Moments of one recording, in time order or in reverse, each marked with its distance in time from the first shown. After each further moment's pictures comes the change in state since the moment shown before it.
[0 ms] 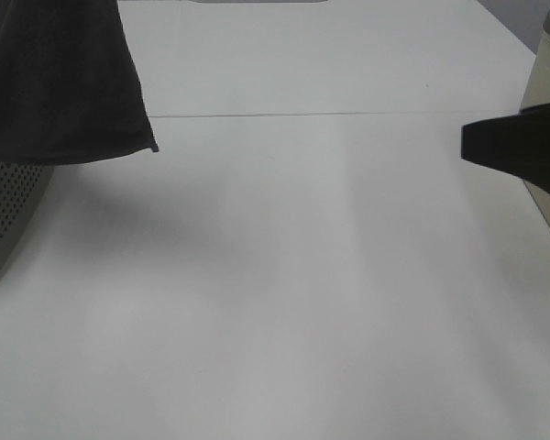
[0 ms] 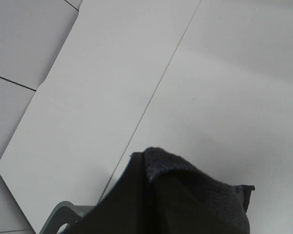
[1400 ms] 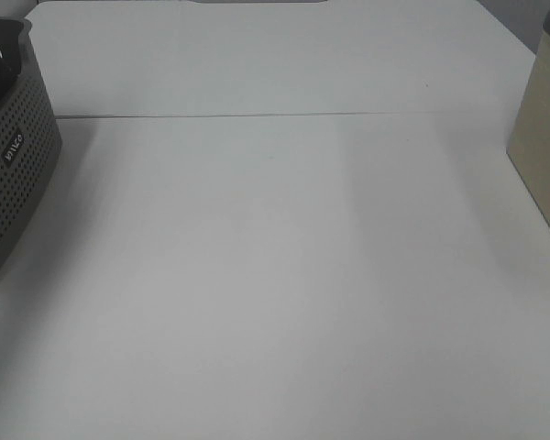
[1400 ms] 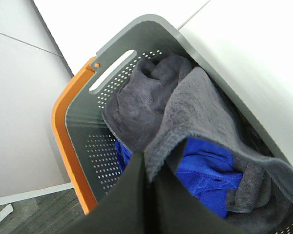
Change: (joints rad) left arm 0.761 0.130 0.000 -0.186 0.047 0.236; right arm 0.000 -0.864 0.023 -1.107 0.512 1.095
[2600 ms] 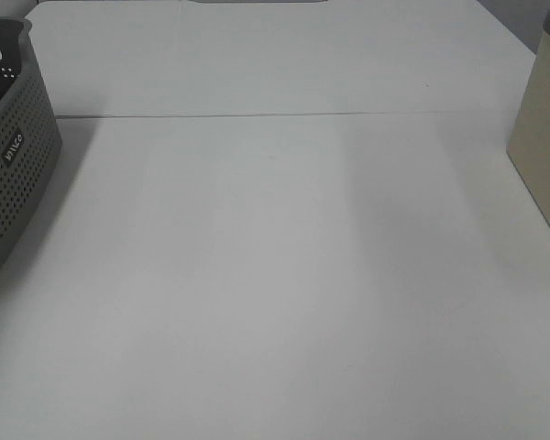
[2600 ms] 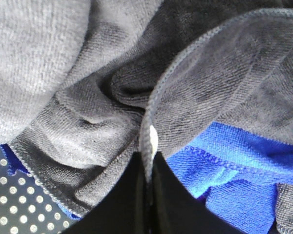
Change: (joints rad) left arm 0.156 0.563 0.003 0.089 -0.008 0.069; right arm 0.000 0.000 0.000 0.000 0.000 0.000
